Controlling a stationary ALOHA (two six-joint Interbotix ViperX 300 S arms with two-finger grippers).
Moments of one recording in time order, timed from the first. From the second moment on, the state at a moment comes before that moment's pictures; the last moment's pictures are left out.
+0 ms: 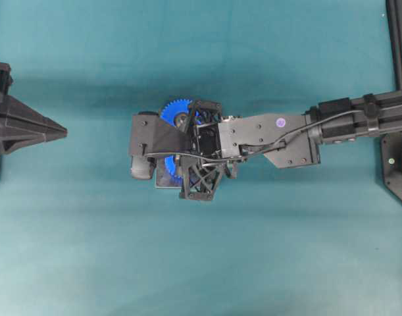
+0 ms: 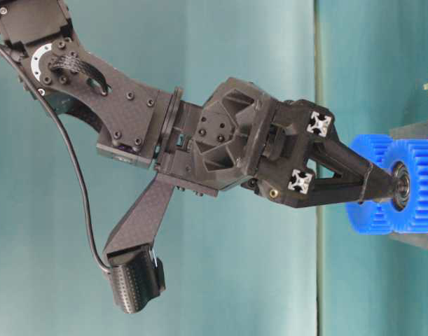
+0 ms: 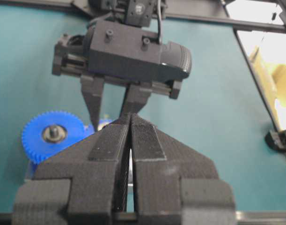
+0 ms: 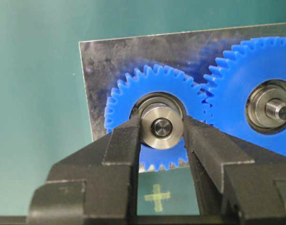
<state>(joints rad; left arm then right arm) -0.05 -0.93 1.05 0.01 0.06 -0.11 0.07 0.26 0.15 -0.16 0.83 0.23</state>
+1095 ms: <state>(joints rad) -0.05 -0.93 1.05 0.01 0.06 -0.11 0.07 0.26 0.10 -0.16 0.86 0.23</state>
